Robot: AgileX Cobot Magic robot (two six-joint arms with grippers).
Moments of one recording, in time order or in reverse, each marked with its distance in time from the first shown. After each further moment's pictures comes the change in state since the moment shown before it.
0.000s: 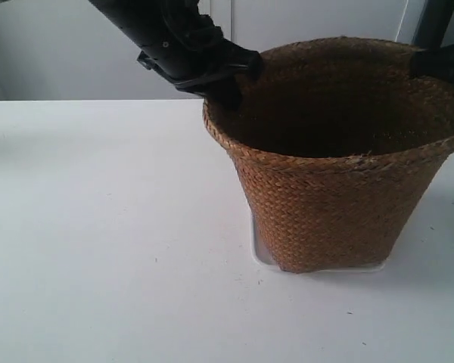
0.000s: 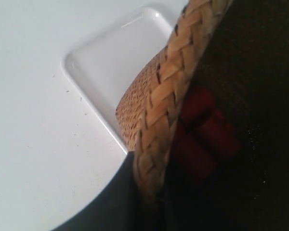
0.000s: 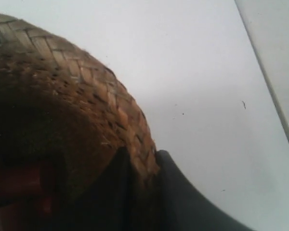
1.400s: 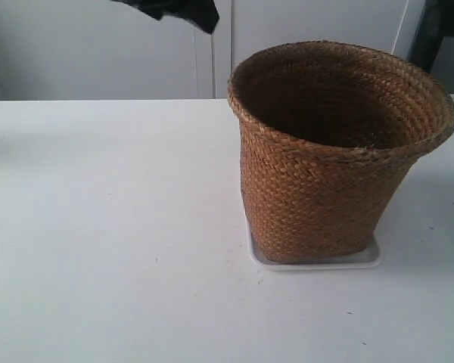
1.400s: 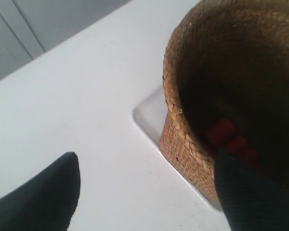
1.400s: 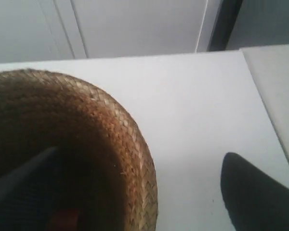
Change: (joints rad) left arm 0.046 -0.127 -0.136 0.157 0.067 0.039; right arm -0.038 -0.153 0.000 0.161 -0.270 -0.209
